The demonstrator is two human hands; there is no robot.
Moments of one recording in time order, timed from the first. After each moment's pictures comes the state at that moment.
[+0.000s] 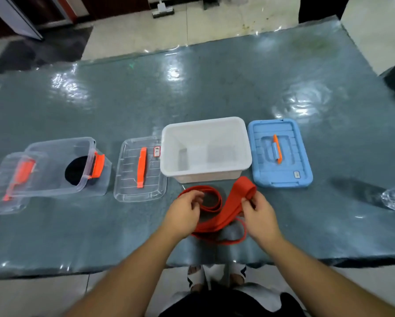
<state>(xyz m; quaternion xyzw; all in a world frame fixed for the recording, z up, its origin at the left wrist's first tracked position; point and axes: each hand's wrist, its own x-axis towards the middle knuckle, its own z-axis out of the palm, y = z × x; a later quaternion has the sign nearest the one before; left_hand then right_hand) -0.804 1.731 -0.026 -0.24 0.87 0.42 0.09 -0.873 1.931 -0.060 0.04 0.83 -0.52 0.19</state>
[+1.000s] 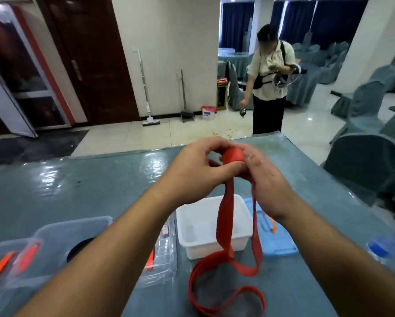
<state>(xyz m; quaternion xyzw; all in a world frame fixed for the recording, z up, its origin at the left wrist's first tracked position) -0.831 1.670 0.291 0.12 0.85 0.50 -0.13 -0.882 1.842 0.243 -0.29 0.68 -0.67 0.03</state>
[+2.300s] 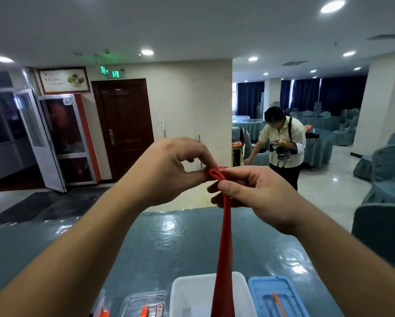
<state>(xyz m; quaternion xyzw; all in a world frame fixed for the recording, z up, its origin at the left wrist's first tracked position) -0.833 1.680 0.451 0.23 0.90 0.15 -0.34 -0.920 1.884 0.393 -0.43 0.65 -0.61 0.09</state>
